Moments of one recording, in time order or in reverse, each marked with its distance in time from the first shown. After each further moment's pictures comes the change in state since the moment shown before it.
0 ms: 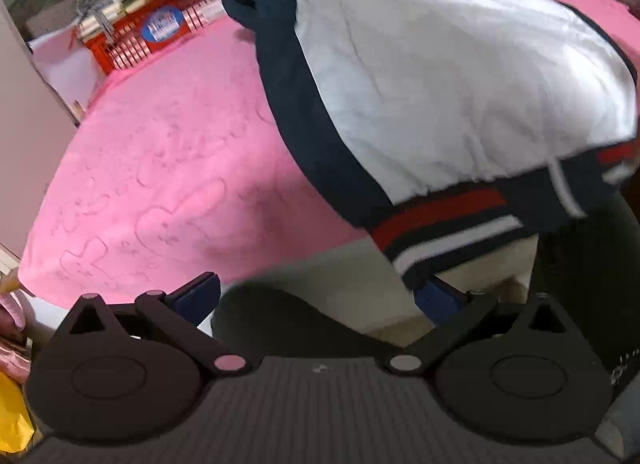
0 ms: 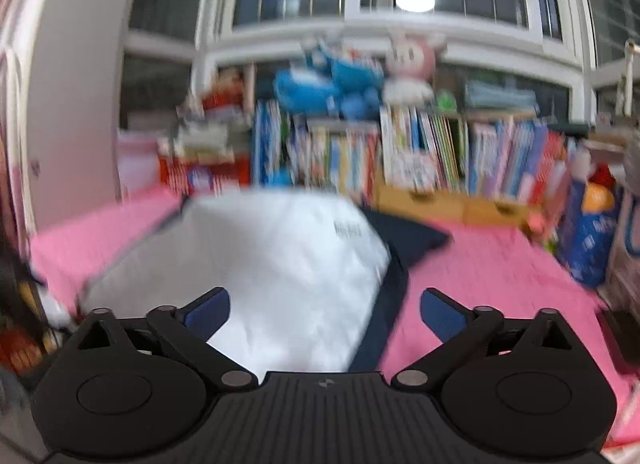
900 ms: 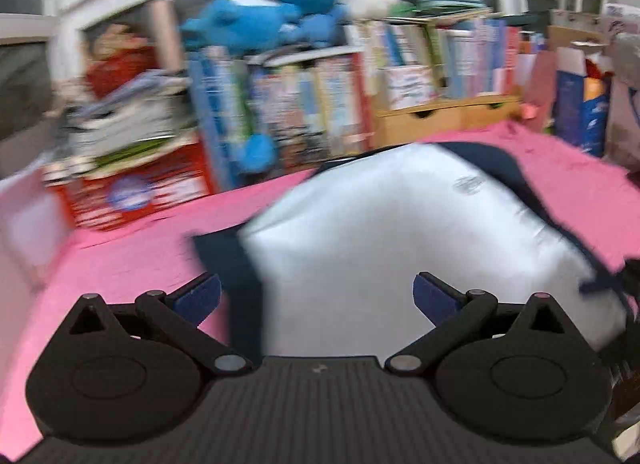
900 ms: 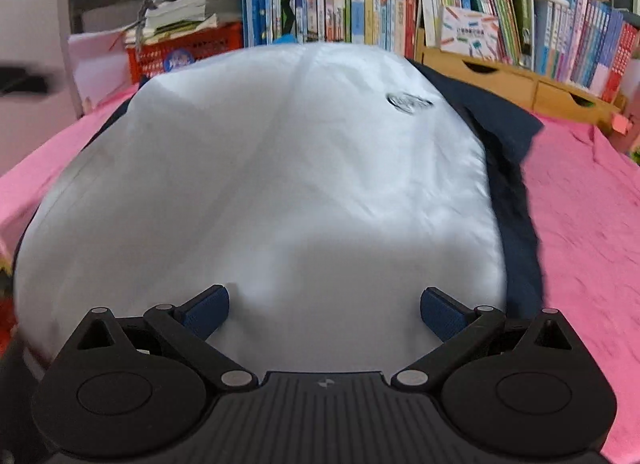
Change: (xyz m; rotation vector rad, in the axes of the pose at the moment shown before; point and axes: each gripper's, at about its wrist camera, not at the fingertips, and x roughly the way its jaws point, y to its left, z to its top) left arm 0.010 0.007 0.193 -0.053 -0.430 -0.155; right arm 0.172 0.024 -0.025 0.002 0.442 -0.012
